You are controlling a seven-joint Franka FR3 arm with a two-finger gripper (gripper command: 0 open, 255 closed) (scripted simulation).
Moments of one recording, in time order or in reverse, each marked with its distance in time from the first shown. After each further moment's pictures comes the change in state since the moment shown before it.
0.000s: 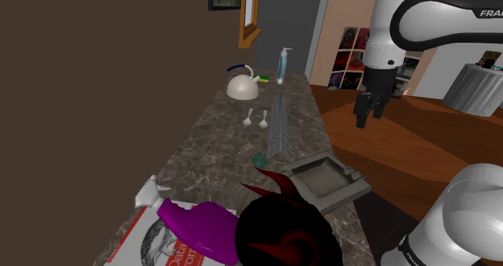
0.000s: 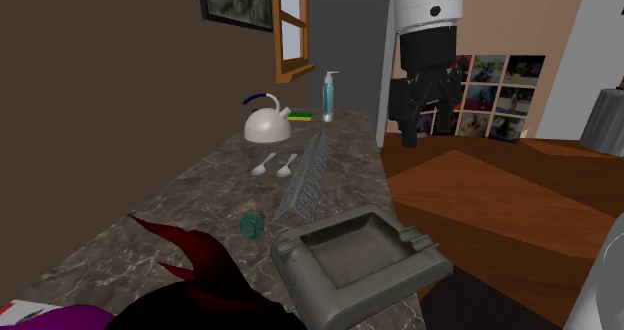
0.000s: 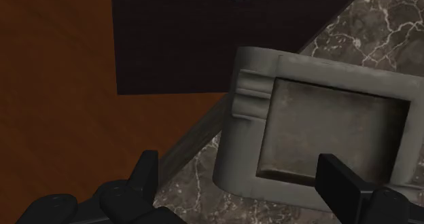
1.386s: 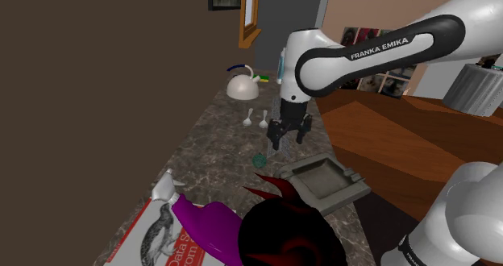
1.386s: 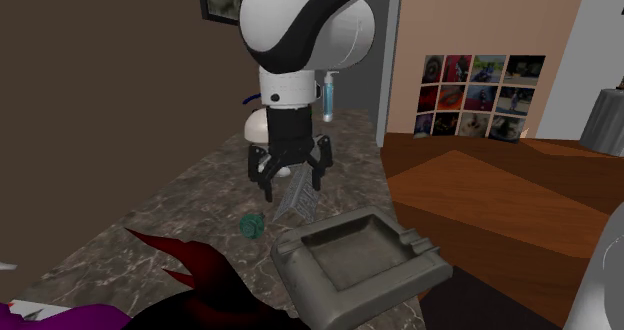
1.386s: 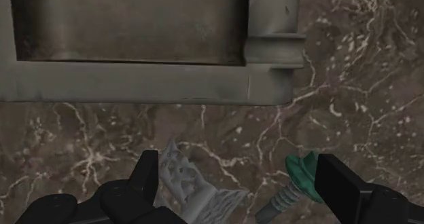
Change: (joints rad) arm 0.085 0.513 0.225 0.101 0.194 0.497 0.392
